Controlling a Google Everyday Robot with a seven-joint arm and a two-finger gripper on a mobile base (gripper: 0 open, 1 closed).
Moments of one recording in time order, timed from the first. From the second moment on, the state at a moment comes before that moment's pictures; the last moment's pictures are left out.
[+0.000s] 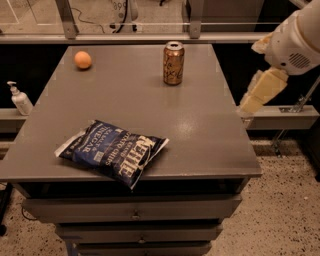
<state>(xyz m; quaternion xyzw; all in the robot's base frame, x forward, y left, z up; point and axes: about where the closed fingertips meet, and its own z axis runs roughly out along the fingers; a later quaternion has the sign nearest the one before) 0.529 -0.199 0.958 -0.57 0.78 0.00 0.27</state>
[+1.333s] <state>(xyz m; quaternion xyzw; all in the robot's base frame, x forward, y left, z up) 0.710 -0.115 0.893 -0.43 0.79 0.18 0.40</state>
